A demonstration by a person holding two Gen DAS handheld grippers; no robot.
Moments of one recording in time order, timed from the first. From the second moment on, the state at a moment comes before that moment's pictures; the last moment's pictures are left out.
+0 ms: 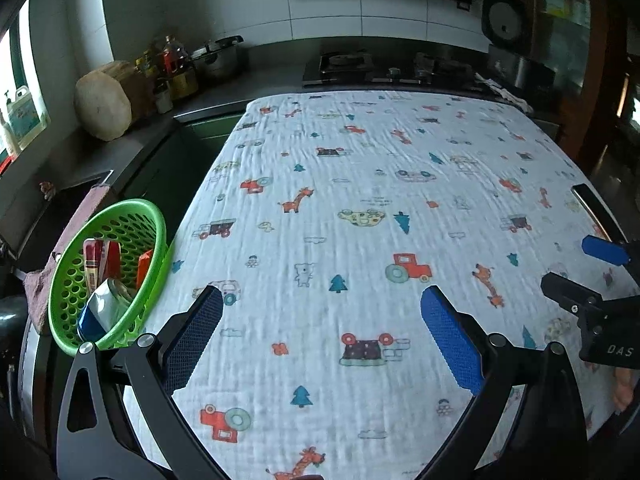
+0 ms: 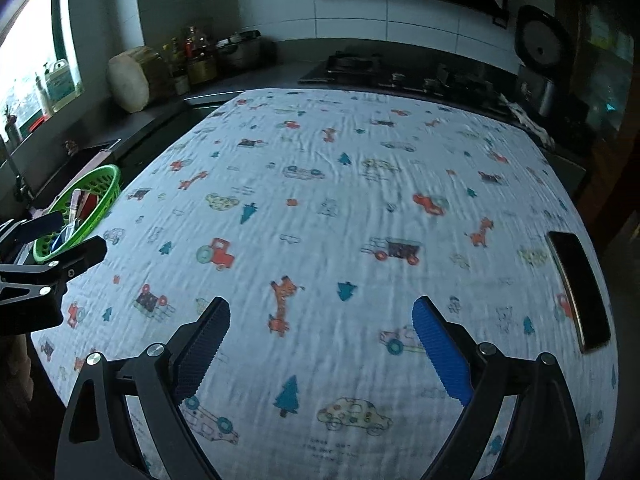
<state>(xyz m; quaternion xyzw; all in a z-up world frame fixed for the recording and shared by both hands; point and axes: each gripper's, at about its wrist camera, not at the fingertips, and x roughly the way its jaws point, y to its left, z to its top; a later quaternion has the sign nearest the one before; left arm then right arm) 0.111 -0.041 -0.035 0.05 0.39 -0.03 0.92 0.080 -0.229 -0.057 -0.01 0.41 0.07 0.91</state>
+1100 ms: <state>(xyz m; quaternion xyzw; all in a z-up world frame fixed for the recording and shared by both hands) 0.096 -0.031 -0.033 0.05 0.36 0.01 0.93 0.049 -0.229 -0.041 -0.01 0.39 0.00 0.92</state>
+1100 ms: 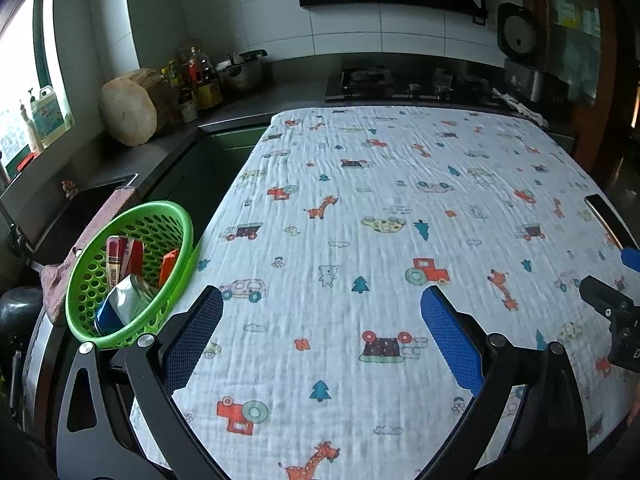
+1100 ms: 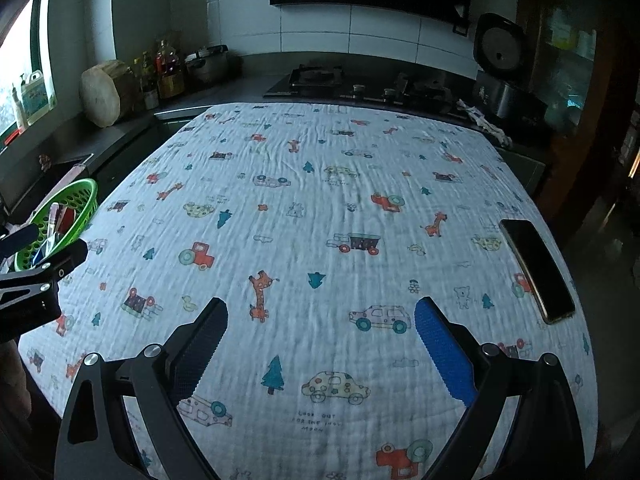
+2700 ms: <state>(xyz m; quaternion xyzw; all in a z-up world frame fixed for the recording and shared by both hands) 0.098 -0.043 -0.036 0.05 0.36 -0.02 0.93 0.050 -0.237 -0.046 0.00 0.39 -0.01 0.92</state>
